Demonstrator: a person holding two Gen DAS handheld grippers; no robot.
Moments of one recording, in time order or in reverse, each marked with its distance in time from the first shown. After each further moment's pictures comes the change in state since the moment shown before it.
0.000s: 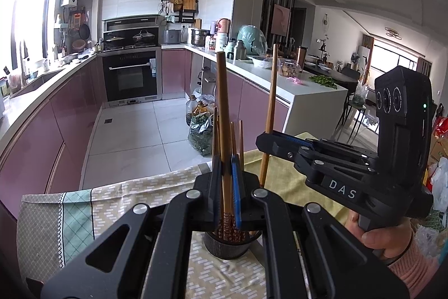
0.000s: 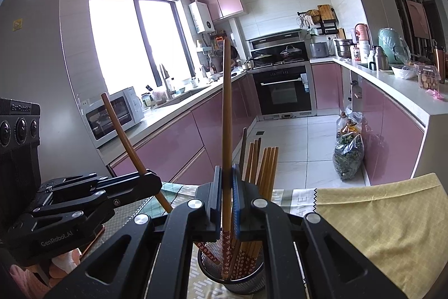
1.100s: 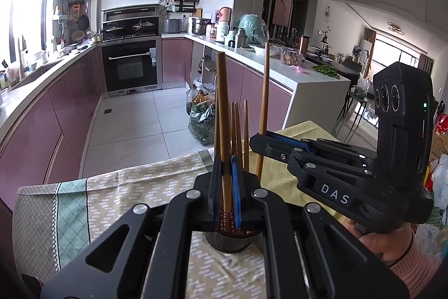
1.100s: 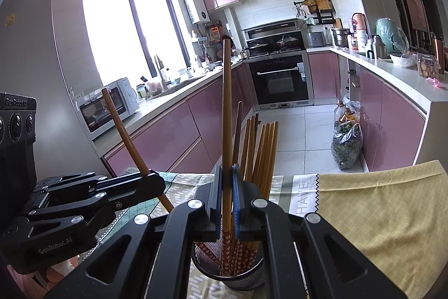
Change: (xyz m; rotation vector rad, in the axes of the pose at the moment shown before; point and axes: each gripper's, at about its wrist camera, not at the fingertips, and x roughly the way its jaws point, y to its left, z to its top) left arm 0.020 0.009 -0.005 -0.007 0.055 -0.001; right arm 0.022 -0.005 -0.011 0.018 0.049 -0.018
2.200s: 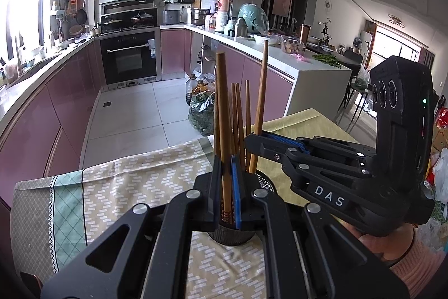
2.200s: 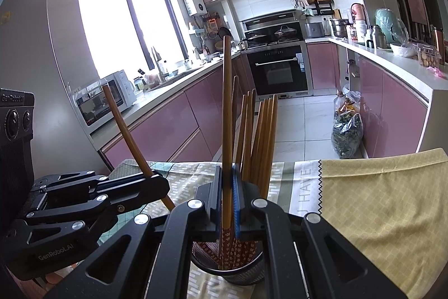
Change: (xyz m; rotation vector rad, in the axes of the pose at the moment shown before) left arm 0.020 0.001 -0.011 0.008 0.051 0.001; right arm 0.013 -0.005 -0.015 0.015 0.044 -0.002
